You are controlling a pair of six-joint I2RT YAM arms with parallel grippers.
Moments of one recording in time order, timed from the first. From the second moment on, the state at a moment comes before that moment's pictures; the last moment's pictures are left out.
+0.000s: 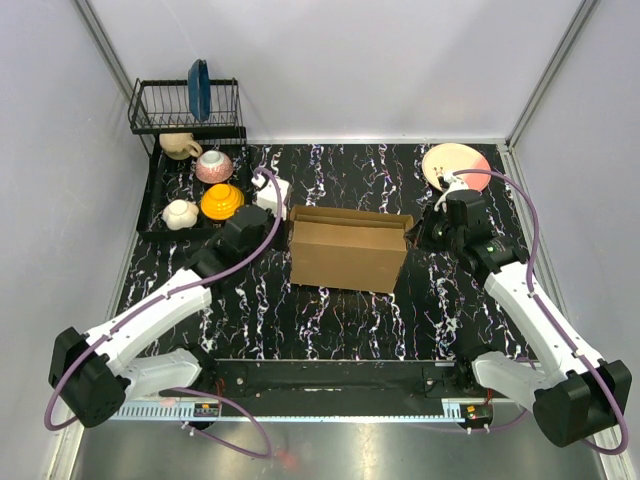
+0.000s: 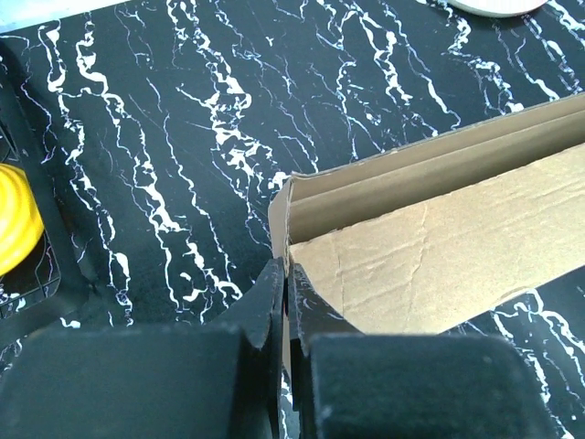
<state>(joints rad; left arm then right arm) -0.70 1.09 0.84 -0.11 -0.21 -0.15 0.33 1.05 0.93 -0.51 -0.11 0.50</state>
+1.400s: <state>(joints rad) -0.55 1.07 0.95 -0.28 0.04 -0.51 0.42 1.00 0.90 -0.51 0.05 0.42</state>
